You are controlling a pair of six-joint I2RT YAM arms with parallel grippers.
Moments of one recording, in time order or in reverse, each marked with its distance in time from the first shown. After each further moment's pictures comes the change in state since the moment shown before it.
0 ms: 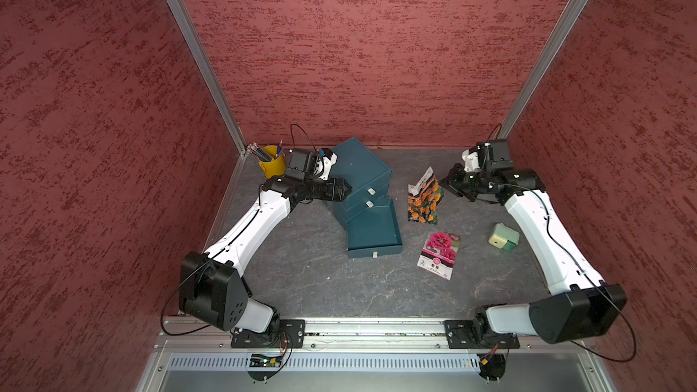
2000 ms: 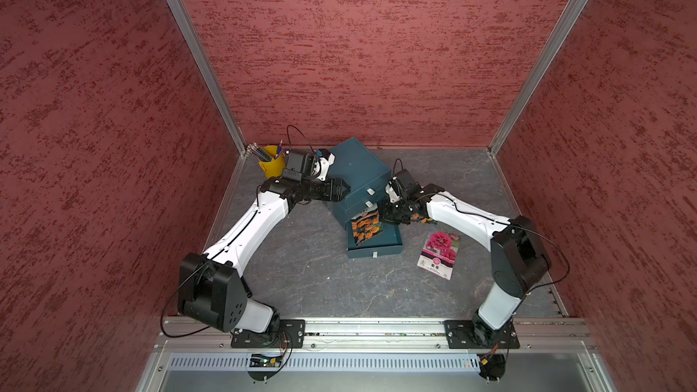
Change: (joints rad) left arm 0.026 -0.008 -0.026 0.025 0.039 -0.003; right arm 0.491 0.357 -0.161 0.311 0.057 0.025
